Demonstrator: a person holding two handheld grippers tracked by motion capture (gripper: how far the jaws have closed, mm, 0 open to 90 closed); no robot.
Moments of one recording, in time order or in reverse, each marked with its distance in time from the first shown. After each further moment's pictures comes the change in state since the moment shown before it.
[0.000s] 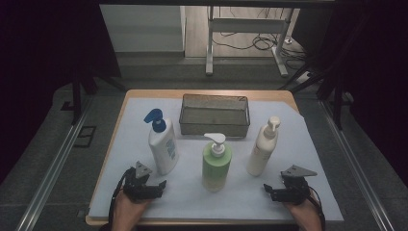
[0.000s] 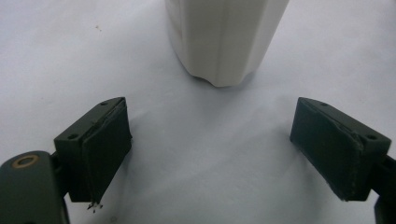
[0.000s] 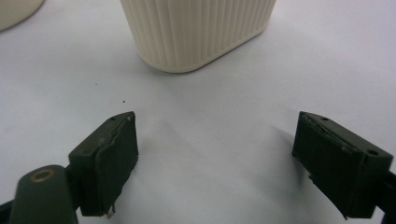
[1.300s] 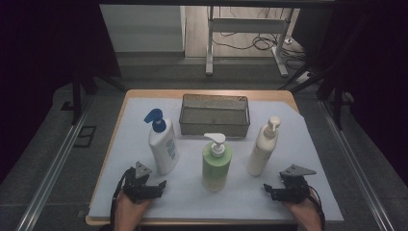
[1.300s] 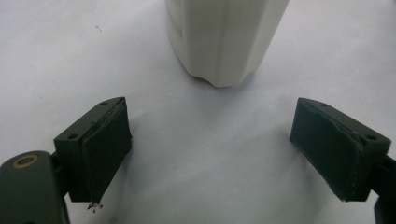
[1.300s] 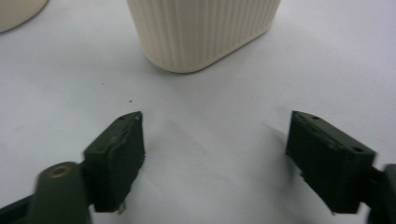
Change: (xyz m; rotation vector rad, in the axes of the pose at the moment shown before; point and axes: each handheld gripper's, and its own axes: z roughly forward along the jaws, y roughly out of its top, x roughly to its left) left arm 0.000 0.000 0.000 -0.002 -0.003 -0.004; right arm 0.003 0.005 -0.002 0.027 0.003 0.003
